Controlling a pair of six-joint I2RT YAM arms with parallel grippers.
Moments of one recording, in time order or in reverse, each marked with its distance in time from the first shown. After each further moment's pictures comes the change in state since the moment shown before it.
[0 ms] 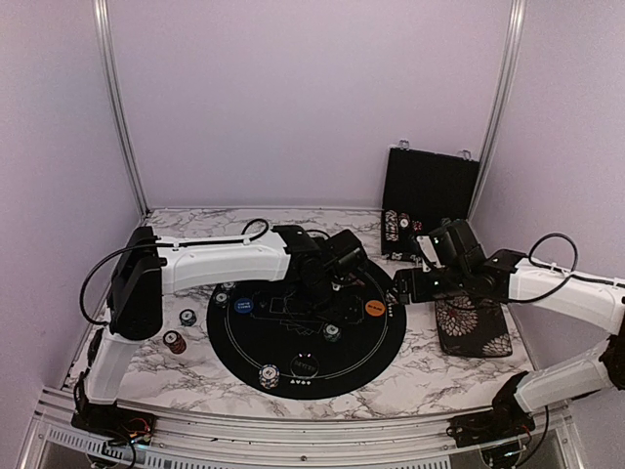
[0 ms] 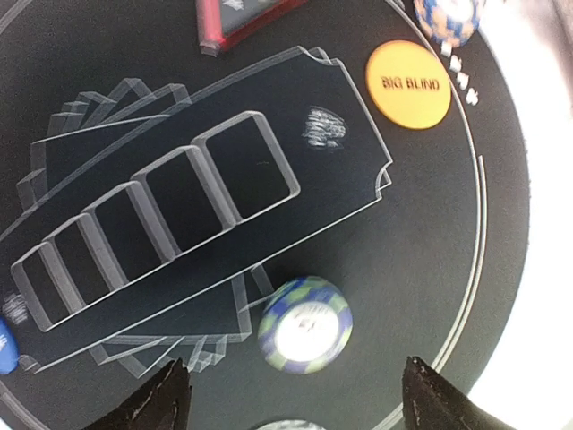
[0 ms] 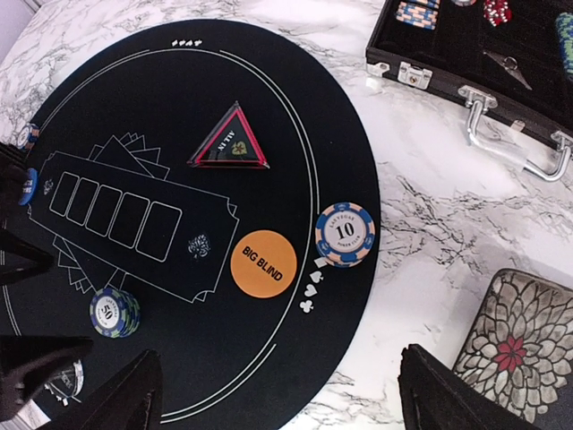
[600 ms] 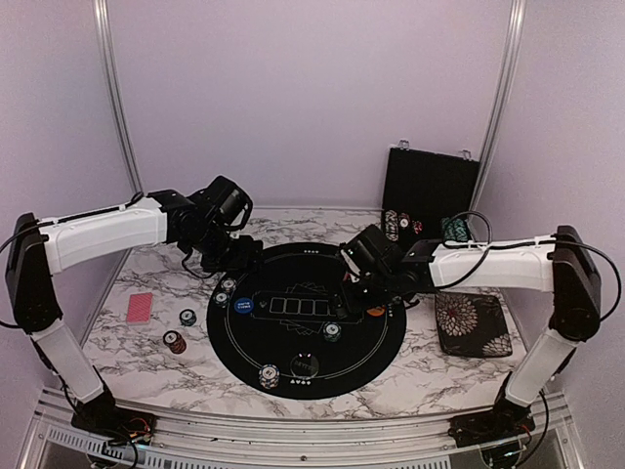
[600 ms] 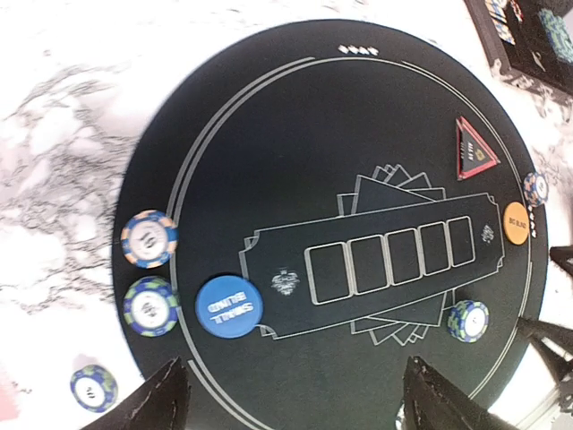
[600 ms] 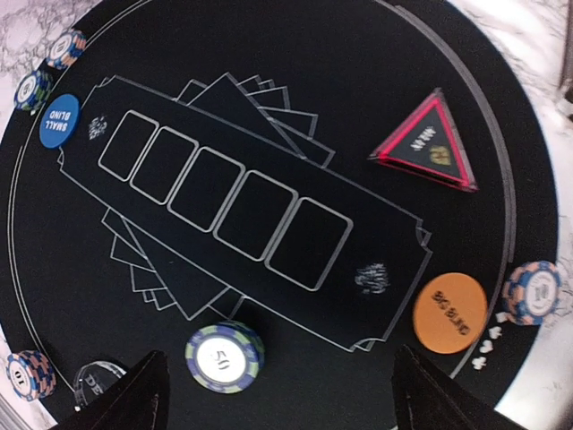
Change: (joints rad) left arm 0.352 -0.590 -0.600 0.213 0.023 0.029; right arm 0.275 0.442 0.319 -0.021 0.058 0.058
